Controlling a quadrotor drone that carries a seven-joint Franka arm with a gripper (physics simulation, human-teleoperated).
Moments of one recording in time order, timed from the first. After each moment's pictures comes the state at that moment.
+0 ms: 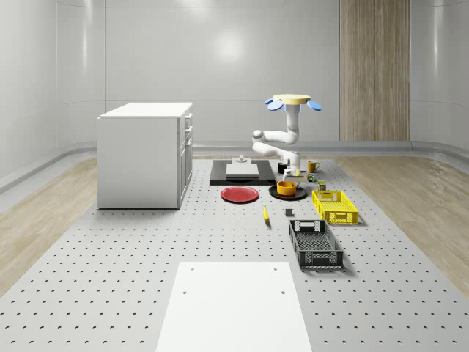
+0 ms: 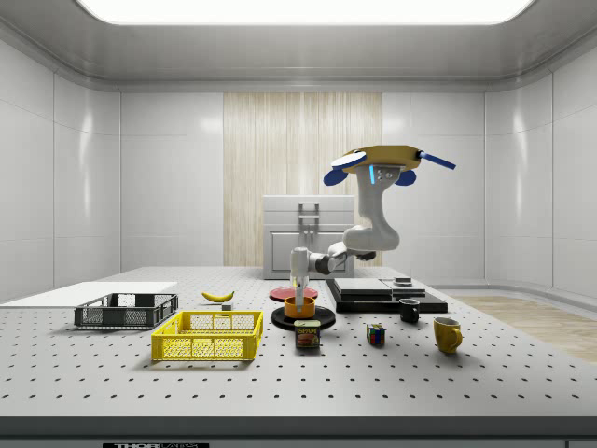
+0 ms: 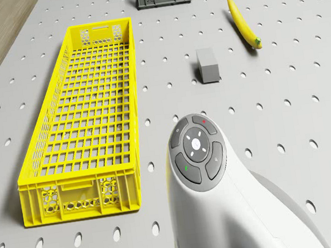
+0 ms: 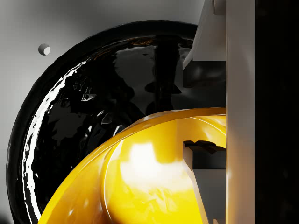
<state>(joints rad) -1.20 -1.53 1.16 -2.73 -1.96 1.69 1.60</state>
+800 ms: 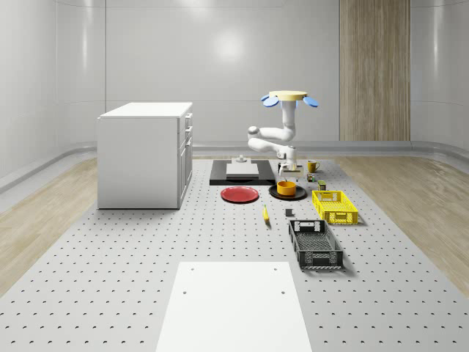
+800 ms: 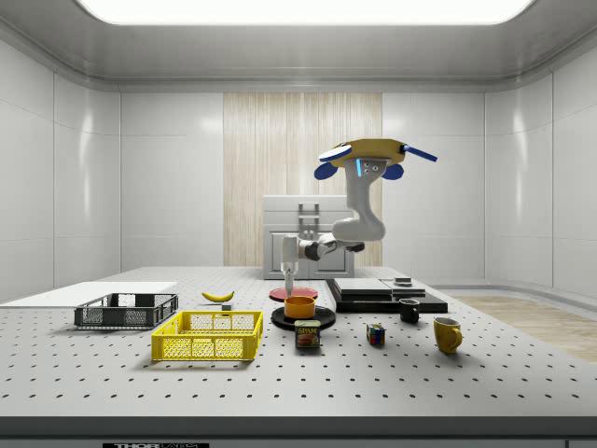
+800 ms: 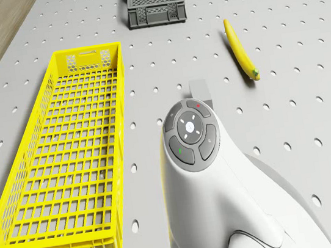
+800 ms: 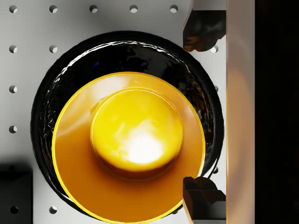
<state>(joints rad) -1.19 -1.53 1.23 -2.75 -1.90 1.66 1.61</state>
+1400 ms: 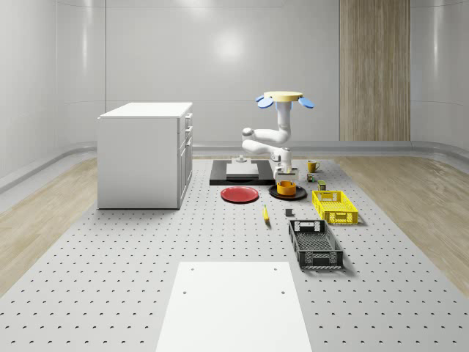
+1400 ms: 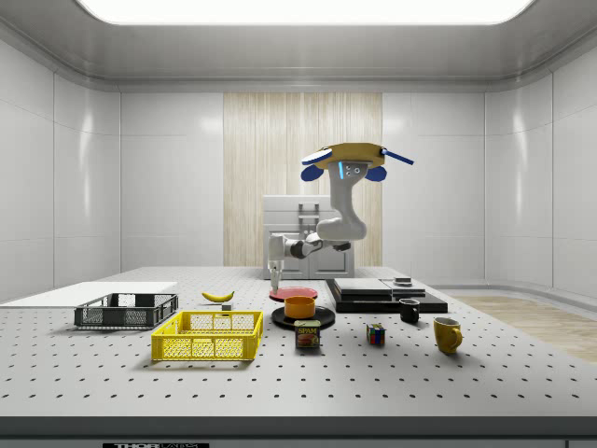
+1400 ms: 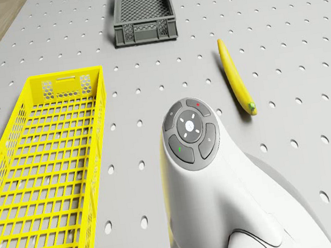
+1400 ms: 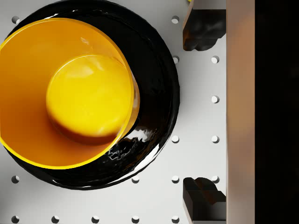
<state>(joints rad) -1.19 -1.53 1.23 -2.75 -1.90 1.66 1.61</state>
